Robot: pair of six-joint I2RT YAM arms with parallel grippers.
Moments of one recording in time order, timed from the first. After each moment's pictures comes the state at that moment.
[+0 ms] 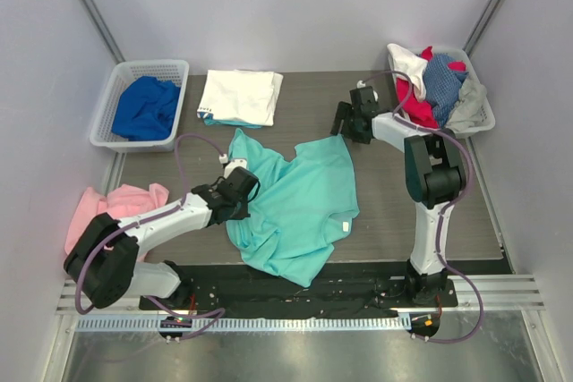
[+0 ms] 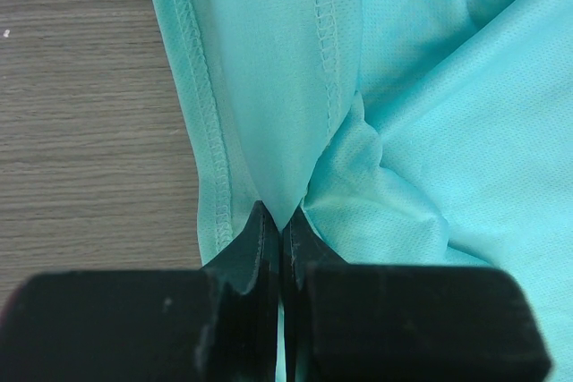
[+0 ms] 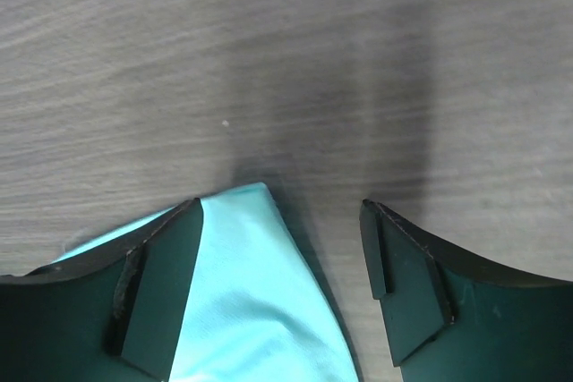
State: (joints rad) left arm -0.71 1.32 0.68 -0.44 -0.35 -0.61; right arm 0.25 2.06 1.44 -0.27 0.04 0.48
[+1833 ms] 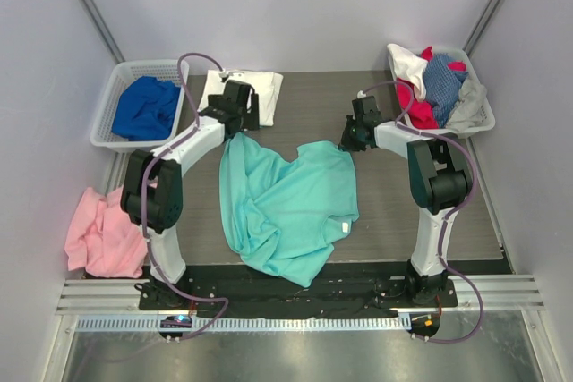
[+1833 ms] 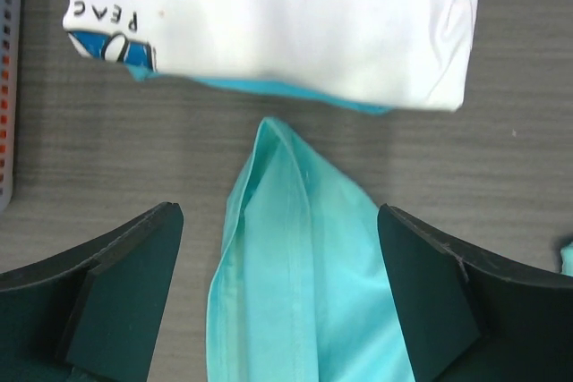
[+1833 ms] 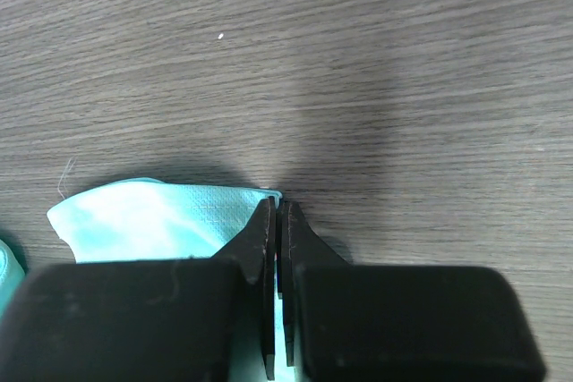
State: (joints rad) left arm -0.40 1.85 1.42 -0.34 -0.41 -0.26; right arm 0.26 2.00 1.31 -0.22 -0.05 0.50
